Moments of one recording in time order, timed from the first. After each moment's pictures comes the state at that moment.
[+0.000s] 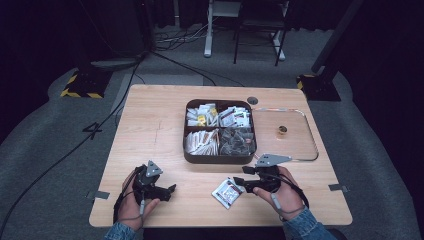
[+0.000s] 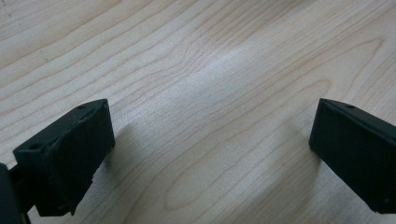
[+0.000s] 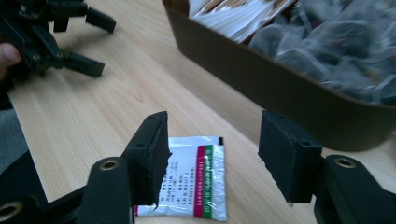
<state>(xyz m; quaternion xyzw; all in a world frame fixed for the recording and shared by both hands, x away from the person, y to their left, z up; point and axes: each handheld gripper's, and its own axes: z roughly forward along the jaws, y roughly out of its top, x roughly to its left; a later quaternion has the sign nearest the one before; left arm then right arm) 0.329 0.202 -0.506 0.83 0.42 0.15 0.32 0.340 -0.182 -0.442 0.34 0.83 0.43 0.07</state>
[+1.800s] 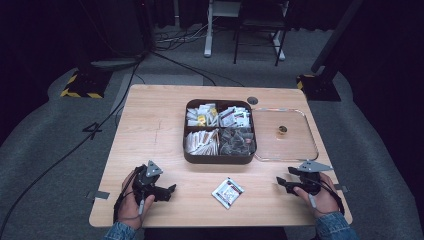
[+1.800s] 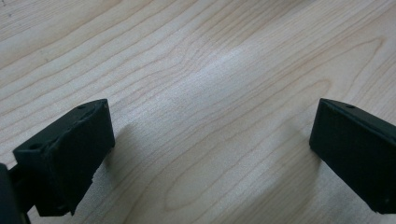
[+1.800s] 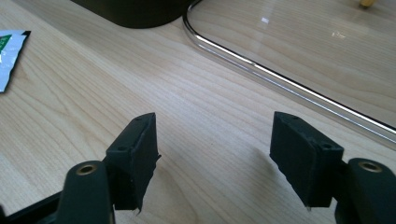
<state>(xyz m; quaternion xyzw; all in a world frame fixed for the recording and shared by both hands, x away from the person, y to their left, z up) 0.329 0.201 -0.506 0.83 0.42 0.15 0.32 0.351 -0.313 -0.496 0.40 0.82 0.37 0.17</state>
